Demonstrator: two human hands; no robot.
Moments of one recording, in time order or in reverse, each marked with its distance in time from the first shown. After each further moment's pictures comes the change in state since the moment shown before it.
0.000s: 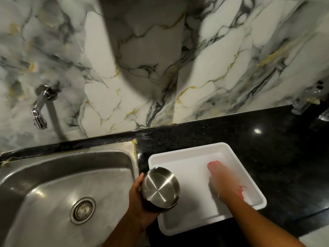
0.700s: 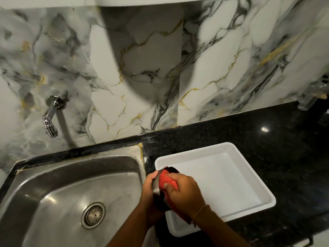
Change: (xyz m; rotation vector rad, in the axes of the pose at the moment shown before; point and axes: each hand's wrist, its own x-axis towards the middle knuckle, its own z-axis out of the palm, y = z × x) left_hand 0.002 0.009 0.022 0.290 0.126 0.090; right_hand -0.164 -0.121 -0.063 0.614 0.008 -0.636
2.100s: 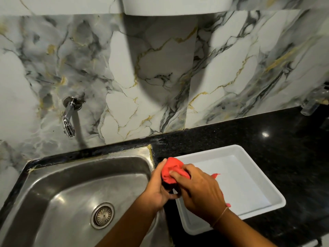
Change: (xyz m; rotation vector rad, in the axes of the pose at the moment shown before) left_hand -0.008 0.043 -0.019 0.110 0.079 -0.015; right_hand -0.016 -0.034 -0.013 -0.498 0.157 -0.483
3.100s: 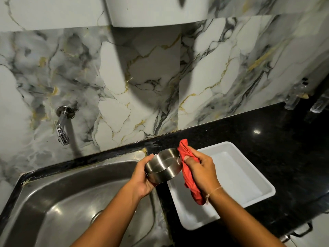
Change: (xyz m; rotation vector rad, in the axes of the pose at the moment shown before) left_hand -0.003 0.034 -0.015 -0.037 -0.054 0.115; right_hand 0.020 0.012 -0.008 1.042 0.249 0.789
